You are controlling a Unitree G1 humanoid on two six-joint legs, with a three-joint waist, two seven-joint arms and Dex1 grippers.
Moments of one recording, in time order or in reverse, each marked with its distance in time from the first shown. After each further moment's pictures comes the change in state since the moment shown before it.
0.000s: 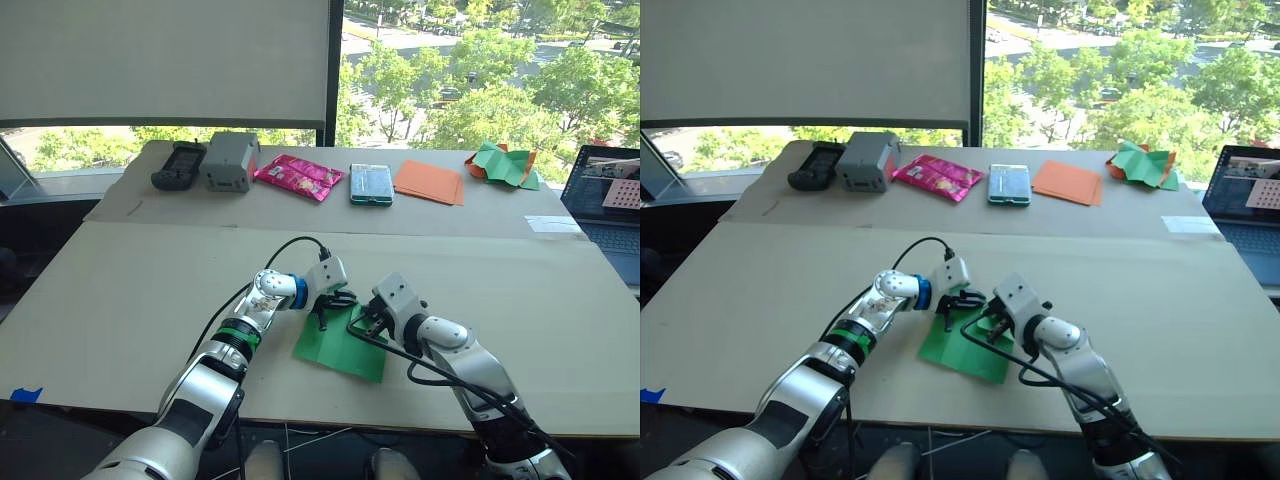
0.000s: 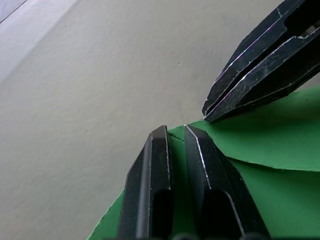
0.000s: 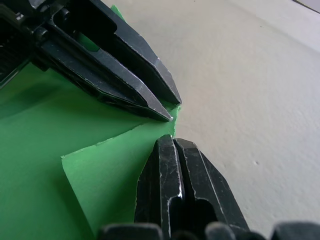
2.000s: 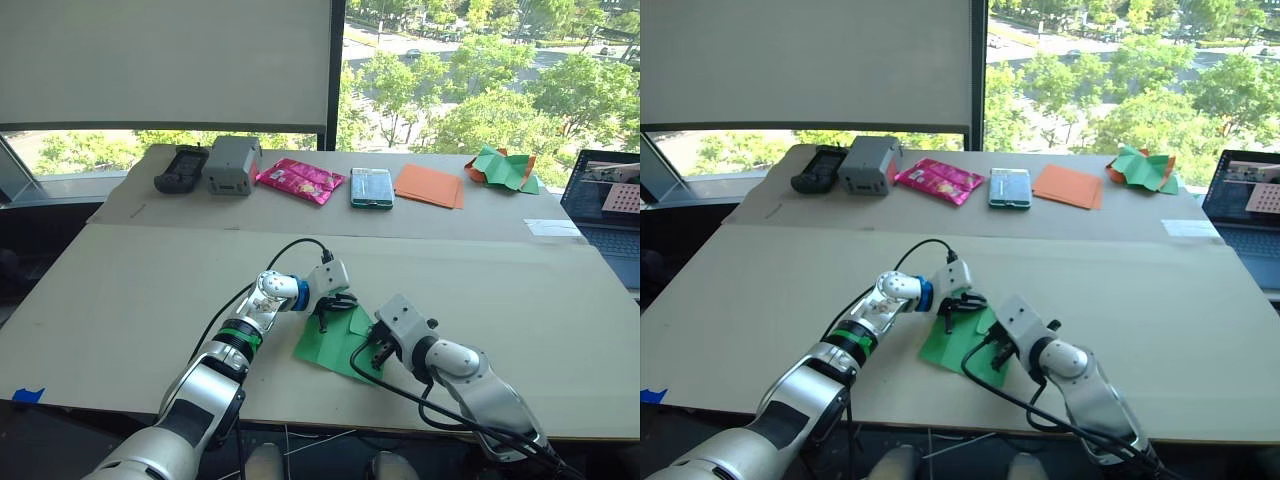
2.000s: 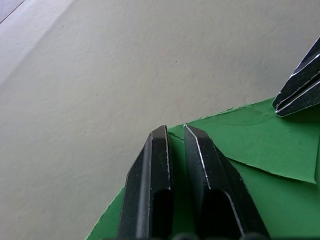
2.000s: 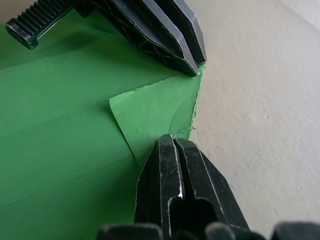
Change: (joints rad) left arm 0.001 -0.005 -0.014 0.003 0.020 -0.002 0.003; right arm 0.167 -0.071 0.061 -0.242 -0.043 0.149 -0.023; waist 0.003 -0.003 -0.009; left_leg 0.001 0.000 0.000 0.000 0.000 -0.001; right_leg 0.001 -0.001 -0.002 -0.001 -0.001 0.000
